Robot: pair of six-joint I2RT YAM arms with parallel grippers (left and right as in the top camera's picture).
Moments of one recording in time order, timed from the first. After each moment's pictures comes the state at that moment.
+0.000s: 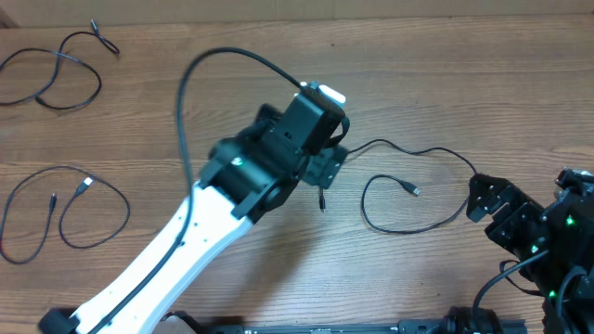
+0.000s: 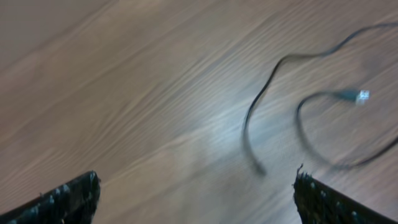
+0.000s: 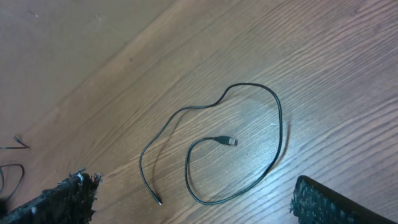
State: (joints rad) left arm -0.75 1.49 1.57 -0.99 -0.27 -0.11; right arm -0.09 0.71 1.21 -1.22 -0.07 0.56
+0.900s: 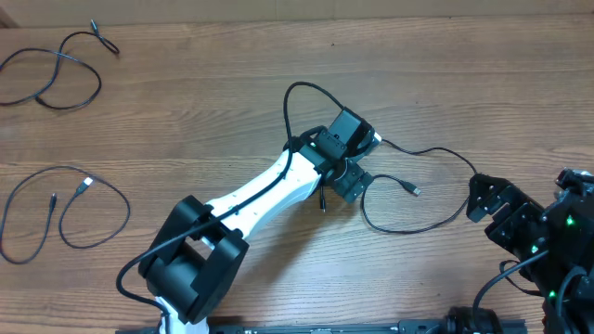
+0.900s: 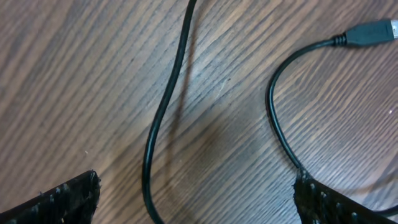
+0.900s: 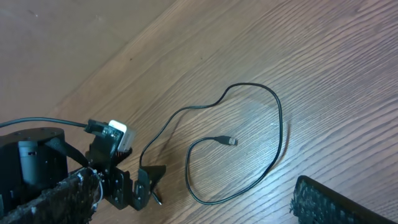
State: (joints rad) left arm -0.74 1.92 1.37 -0.55 0.01 0.08; right arm -0.09 0.71 1.21 -1.22 -0.07 0.56
